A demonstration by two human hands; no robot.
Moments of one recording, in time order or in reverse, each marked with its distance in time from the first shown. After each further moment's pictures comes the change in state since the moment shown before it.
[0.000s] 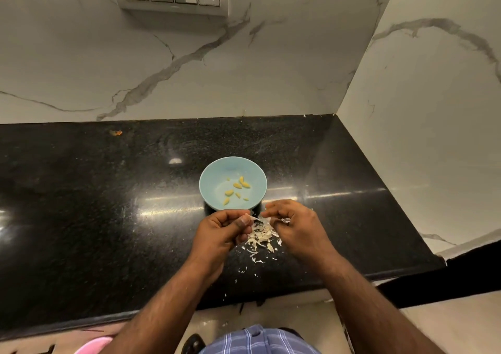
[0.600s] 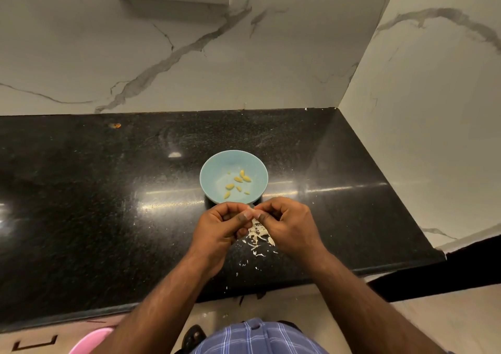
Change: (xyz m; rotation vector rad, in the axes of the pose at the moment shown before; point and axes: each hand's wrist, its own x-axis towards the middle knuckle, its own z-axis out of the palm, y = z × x) left_hand -0.003 0.003 -0.005 -0.015 -0.073 -0.004; right_hand -0.004 -0.014 0.018 0.099 0.051 0.014
